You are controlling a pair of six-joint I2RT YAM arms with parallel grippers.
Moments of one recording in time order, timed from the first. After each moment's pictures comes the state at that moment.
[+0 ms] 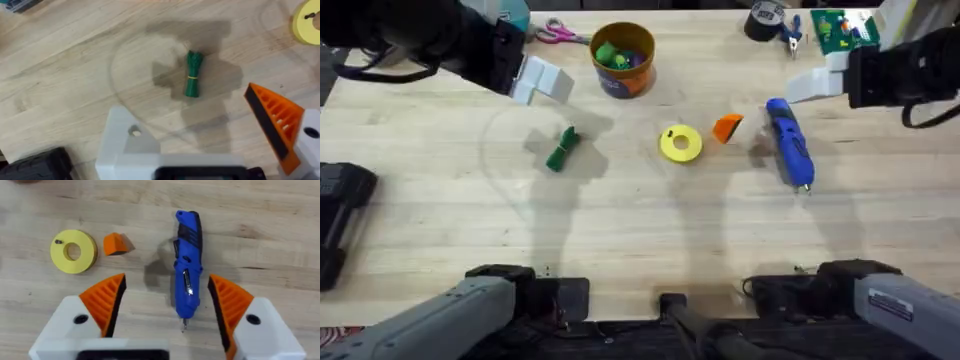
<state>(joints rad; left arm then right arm) -0.06 1.27 1.39 -1.19 0.05 0.32 0.00 1.18 1.20 -1.09 -0.06 -0.02</state>
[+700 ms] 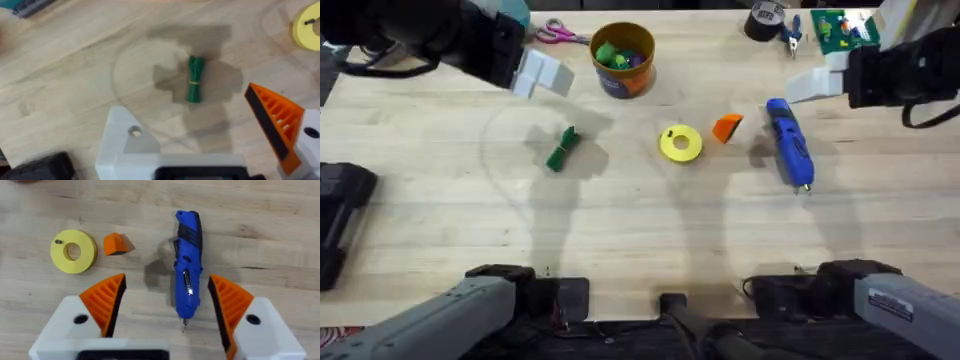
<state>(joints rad) -0.06 1.27 1.39 -1.15 0.05 0.32 0.00 1.18 1.20 -1.09 -0.06 -0.02</state>
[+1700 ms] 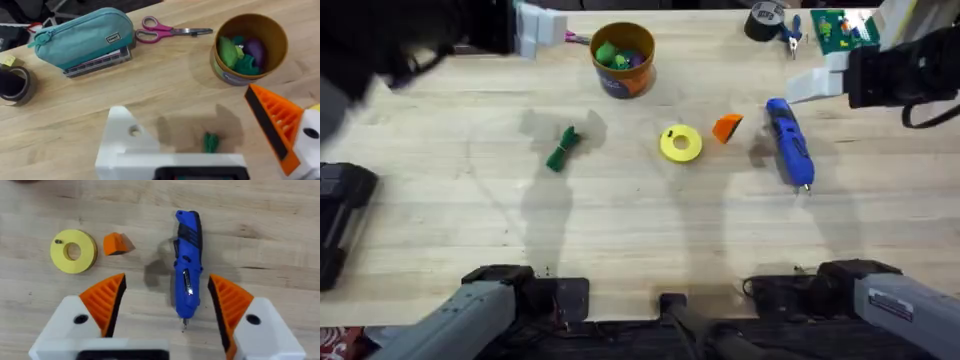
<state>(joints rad) -0.01 1.15 1.13 -0.57 0.09 0.22 0.00 1.18 1.20 -1.10 -0.06 -0.02</state>
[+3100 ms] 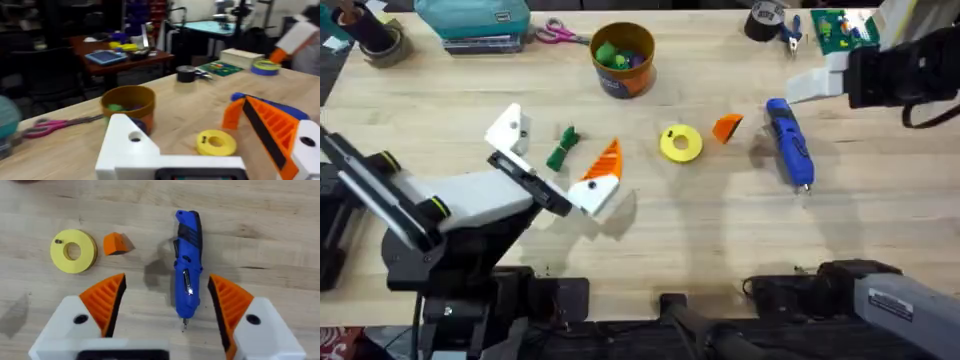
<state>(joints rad) -0.01 0.01 0.01 0.14 0.66 -0.07 0.00 1.18 1.20 -1.10 -0.06 -0.02</state>
